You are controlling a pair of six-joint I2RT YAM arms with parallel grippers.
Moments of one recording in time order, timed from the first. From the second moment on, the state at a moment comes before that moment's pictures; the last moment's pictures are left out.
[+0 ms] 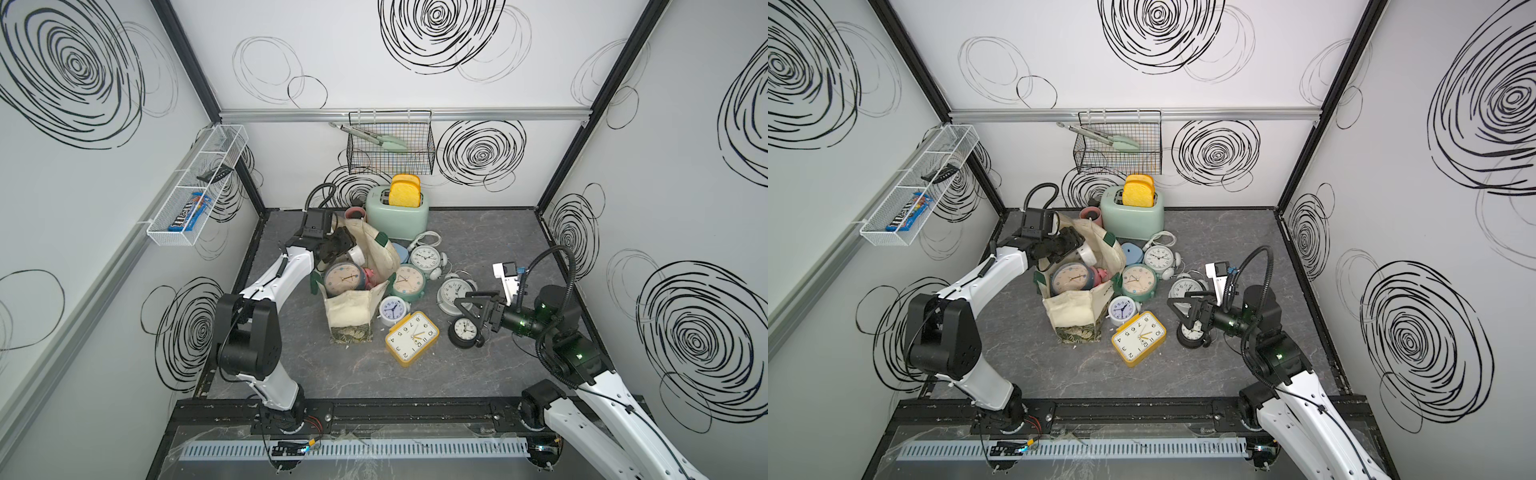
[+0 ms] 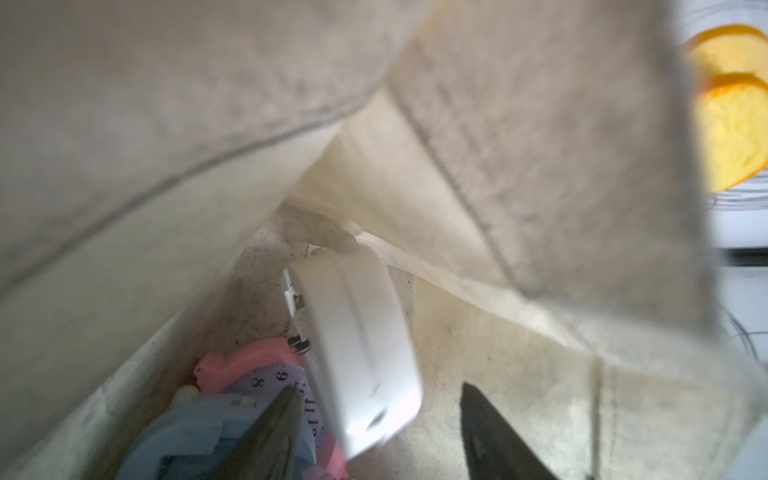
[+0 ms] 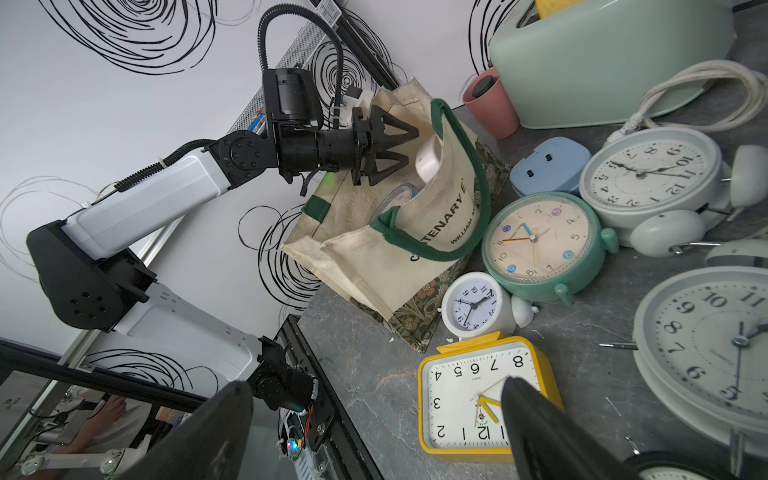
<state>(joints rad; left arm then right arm) -0.14 1.66 1.27 -0.40 0.19 -0.73 0.41 0.59 0.59 -0.23 -0.61 0.64</state>
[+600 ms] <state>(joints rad) -0.20 1.26 1.27 -0.44 0.22 -0.61 0.41 0.58 0.61 -0.40 -0.36 0.61</state>
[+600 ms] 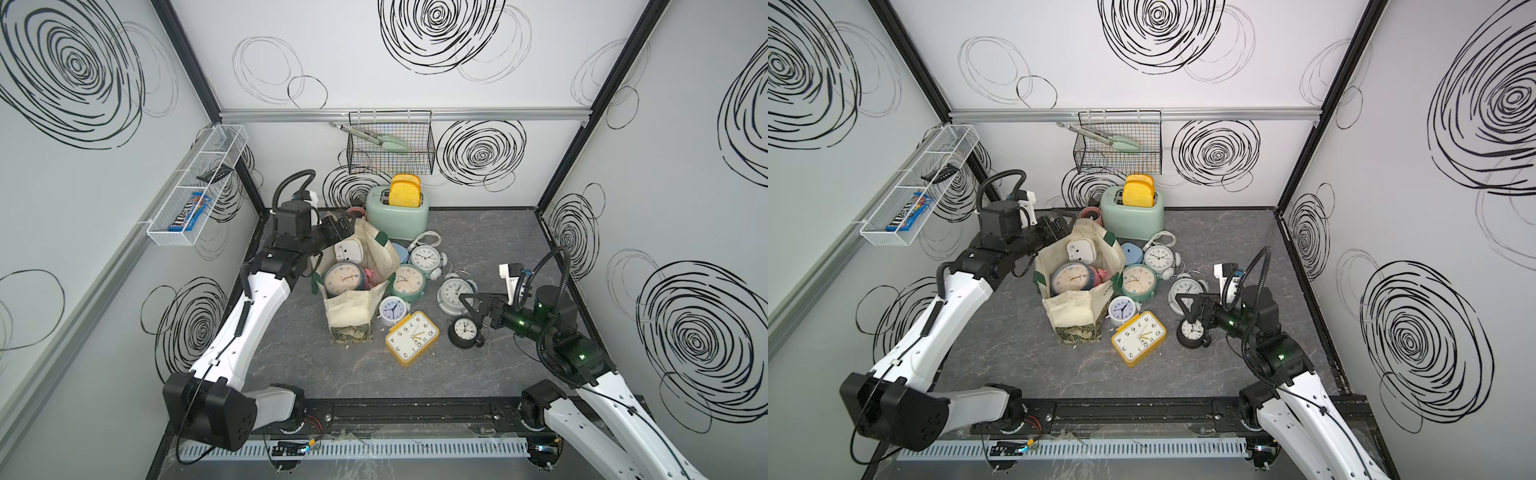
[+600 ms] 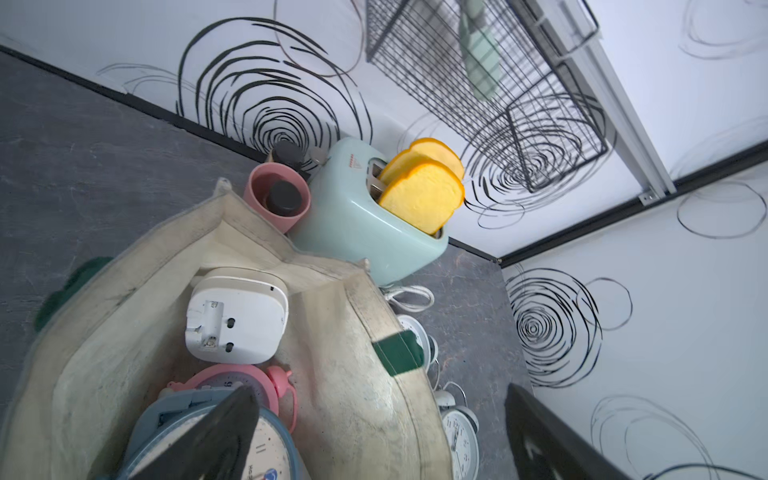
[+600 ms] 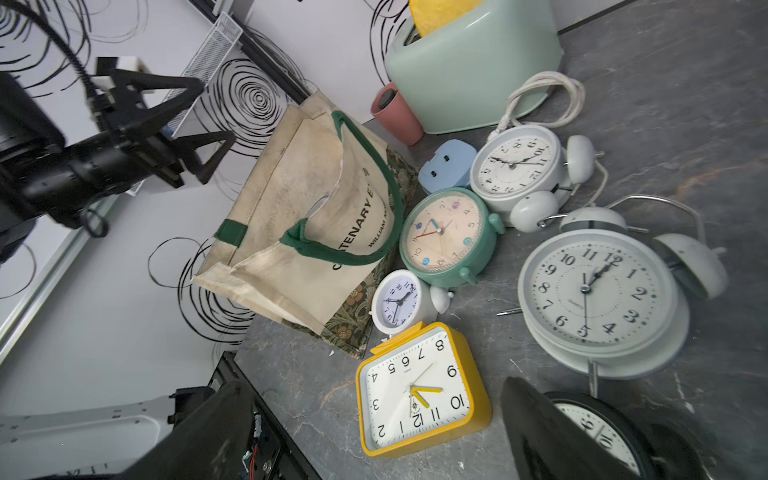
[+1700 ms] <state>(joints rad) -0.64 0.76 0.66 -0.23 0.40 -0.32 0.71 0.92 0.60 -0.60 0.21 0.73</state>
